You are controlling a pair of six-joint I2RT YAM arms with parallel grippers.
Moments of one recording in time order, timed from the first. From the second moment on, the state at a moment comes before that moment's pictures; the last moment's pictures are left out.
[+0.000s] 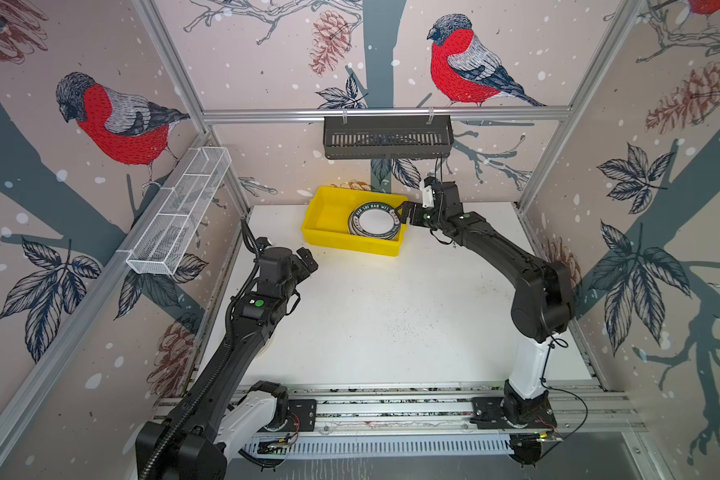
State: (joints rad) left arm -0.22 1.01 0.81 -0.40 -0.21 -0.76; right arm 0.42 1.88 1.58 -0.24 -0.20 0.43
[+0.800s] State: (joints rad) left arm -0.22 1.19 0.70 -0.60 -0.33 -0.93; right arm 0.39 1.57 1.17 -0.15 -0.24 0.47
